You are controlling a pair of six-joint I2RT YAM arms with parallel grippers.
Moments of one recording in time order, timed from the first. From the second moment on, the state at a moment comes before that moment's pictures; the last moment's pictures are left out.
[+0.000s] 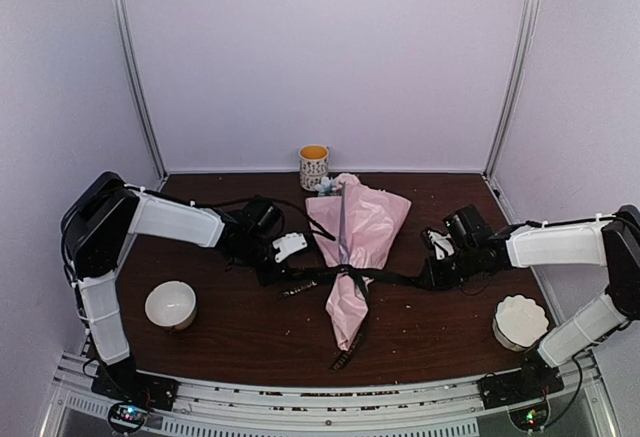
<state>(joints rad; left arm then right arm) -0.72 1.92 1.14 -0.27 0.16 0.45 0.51 1.43 0.70 -0.26 -0.25 0.40</state>
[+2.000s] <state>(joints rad) -0.69 1.57 0.98 -0.22 0.37 0.26 0.31 1.13 0.84 -0.28 -0.24 0.46</state>
